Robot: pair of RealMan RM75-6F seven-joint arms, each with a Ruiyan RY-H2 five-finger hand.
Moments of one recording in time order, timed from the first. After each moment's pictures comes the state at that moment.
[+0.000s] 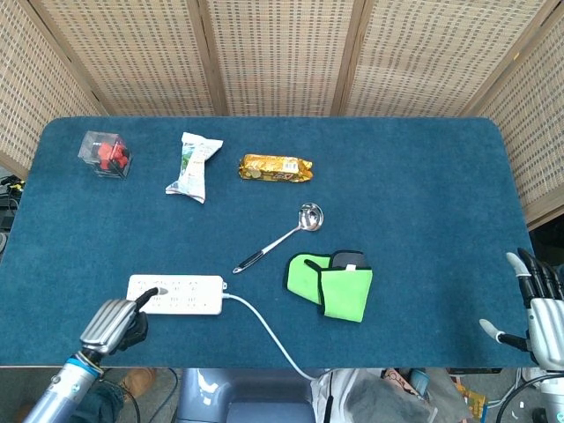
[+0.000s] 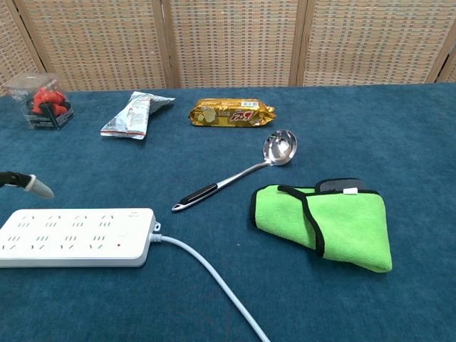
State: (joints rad) left arm -0.24 -1.23 0.02 -1.91 1.41 1.10 0.13; right arm 0.01 -1.00 0.08 -1.80 -1.50 1.55 0.03
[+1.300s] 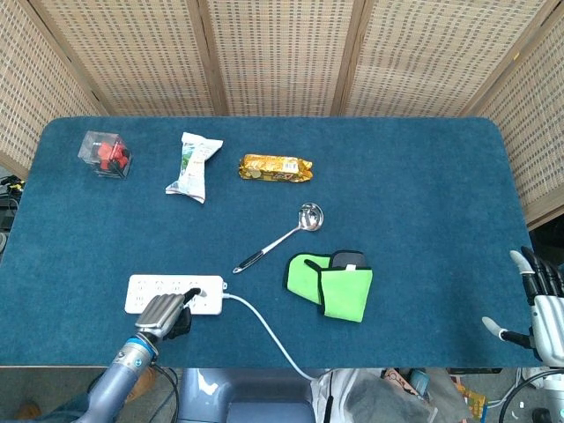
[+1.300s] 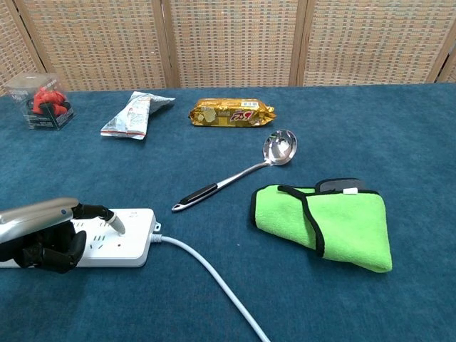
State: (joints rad) left arm -0.47 -1.48 -0.04 -1.92 0.86 1.06 0.49; right arm 0.02 -0.99 0.08 -1.79 -1.48 1.53 0.06
